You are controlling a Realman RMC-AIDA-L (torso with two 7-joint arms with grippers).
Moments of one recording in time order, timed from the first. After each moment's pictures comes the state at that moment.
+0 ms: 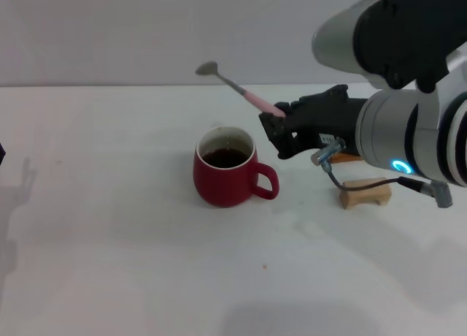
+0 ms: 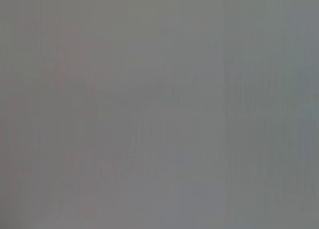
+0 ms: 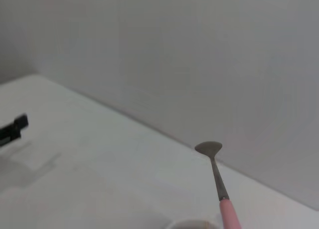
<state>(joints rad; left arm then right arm) -0.30 -2.07 -1.10 -0.21 2.31 1.11 -0.03 0.31 2.08 1.17 2.00 -2.87 1.10 0.03</state>
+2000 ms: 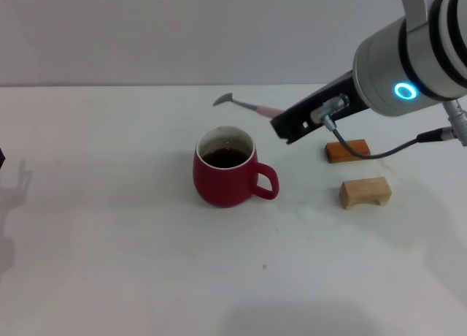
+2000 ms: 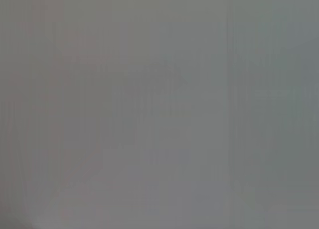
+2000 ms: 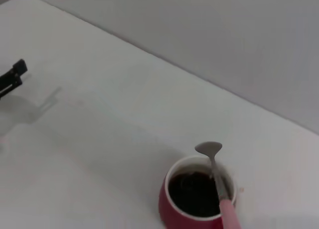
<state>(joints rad) -0.31 -2.06 -1.10 -0.20 2.31 1.06 -0.02 0.77 2.07 1.46 1.91 -2.69 1.71 0.17</state>
